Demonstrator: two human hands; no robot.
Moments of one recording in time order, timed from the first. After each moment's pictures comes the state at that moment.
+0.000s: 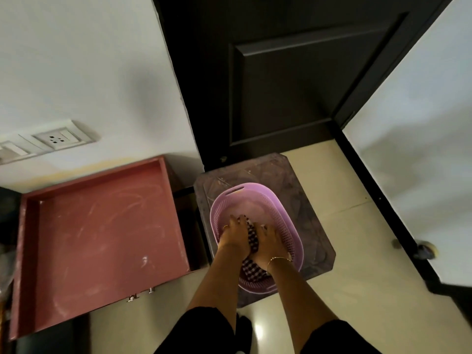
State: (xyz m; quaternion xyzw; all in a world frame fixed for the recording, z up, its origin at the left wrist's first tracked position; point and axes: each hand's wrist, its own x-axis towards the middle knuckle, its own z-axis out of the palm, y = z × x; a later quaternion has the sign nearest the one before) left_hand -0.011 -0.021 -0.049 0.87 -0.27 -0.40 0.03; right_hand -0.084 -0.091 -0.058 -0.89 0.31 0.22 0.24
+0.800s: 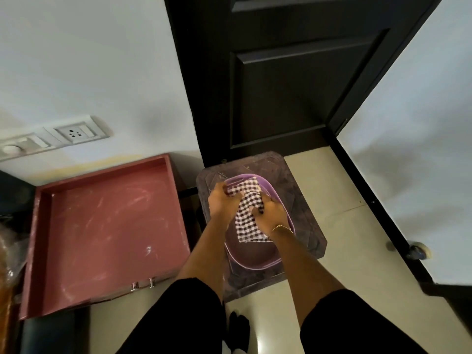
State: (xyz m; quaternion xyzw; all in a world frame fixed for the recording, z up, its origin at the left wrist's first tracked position) left_hand 0.002 -0.015 0.009 0.85 0.02 -0.25 0.46; right_hand -0.074 -0.103 -0.014 -0.88 0.33 0.10 0.33
